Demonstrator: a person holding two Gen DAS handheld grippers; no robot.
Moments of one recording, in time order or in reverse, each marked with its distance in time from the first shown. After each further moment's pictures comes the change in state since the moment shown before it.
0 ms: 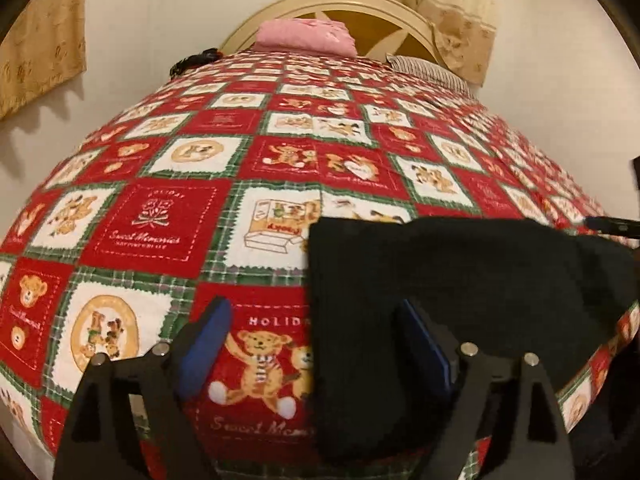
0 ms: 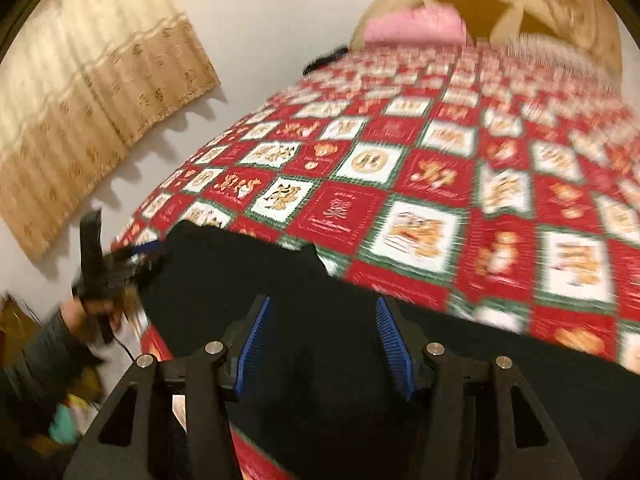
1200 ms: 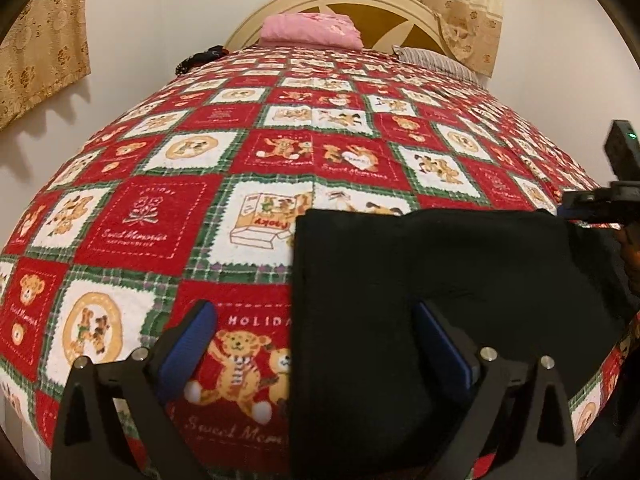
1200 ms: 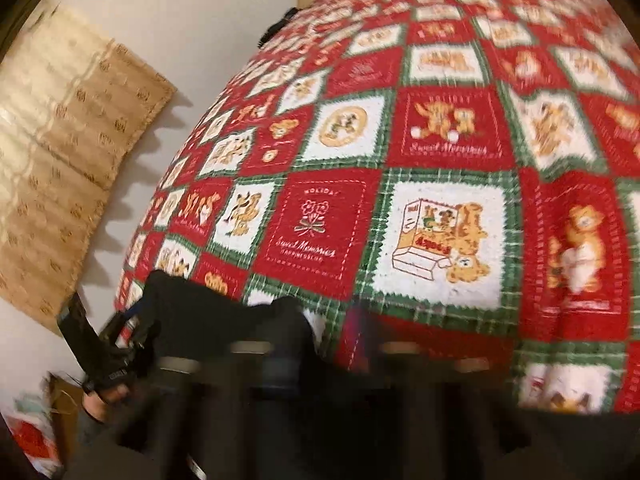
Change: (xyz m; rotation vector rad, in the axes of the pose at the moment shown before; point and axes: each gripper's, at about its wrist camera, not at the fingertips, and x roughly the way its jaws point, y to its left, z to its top) left arm 0.008 -0.018 -0.004 0.025 0.021 0.076; right arm 0.075 -0.033 0.033 0.230 0.106 0.052
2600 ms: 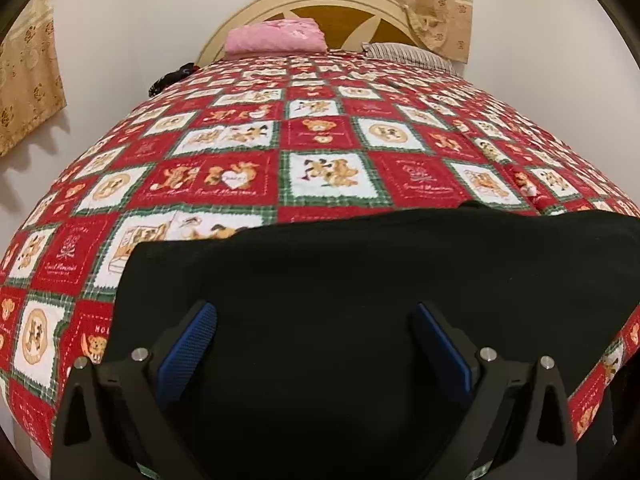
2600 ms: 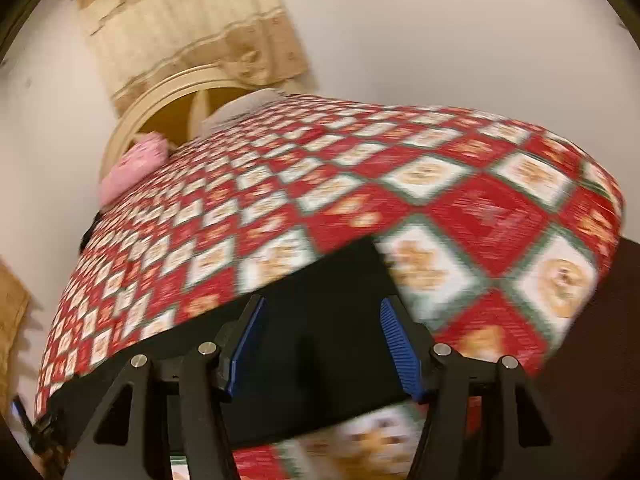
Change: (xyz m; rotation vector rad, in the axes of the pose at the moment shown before) left arm 0.003 -0.103 0.004 0.089 -0.023 0.003; right arm -0.398 -0.258 -0.214 0.483 -0.606 -0.635
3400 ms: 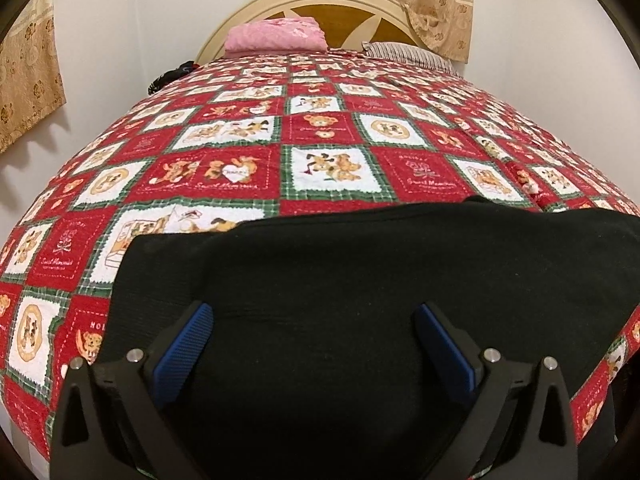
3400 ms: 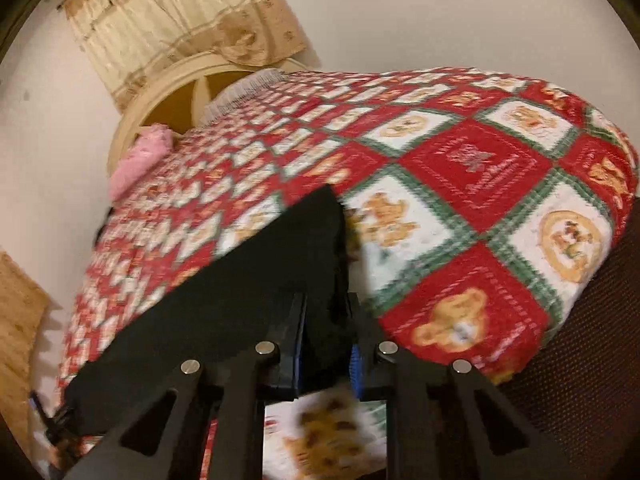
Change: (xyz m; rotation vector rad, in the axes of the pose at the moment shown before) left arm 0.006 0.003 -0.002 -0.002 0.003 -0.013; right arm 0.013 -0.022 -0.016 0.027 0.078 0.106
